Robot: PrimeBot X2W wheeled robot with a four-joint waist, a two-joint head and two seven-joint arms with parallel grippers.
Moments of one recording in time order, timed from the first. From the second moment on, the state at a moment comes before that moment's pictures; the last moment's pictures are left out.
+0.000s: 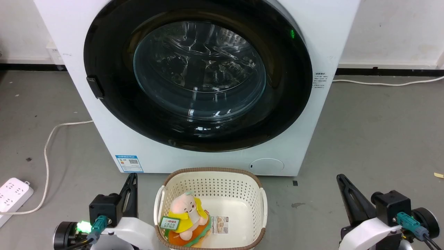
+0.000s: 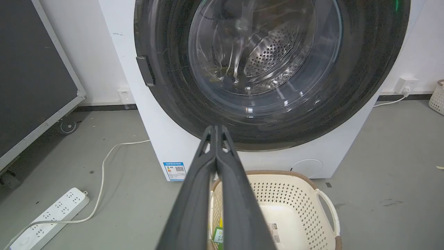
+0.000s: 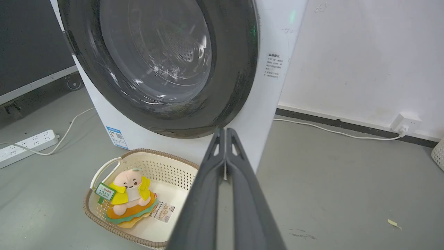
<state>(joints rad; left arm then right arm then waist) 0.00 0.05 0.00 0.00 0.00 0.00 0.00 0.01 -0.05 0.00 0.00 0.01 0.13 0.00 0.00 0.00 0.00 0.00</state>
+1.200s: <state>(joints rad) 0.00 0.05 -0.03 0.01 0.00 0.00 -0.03 0.01 -0.05 -0.02 -0.01 0.05 0.13 -0.03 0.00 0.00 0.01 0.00</state>
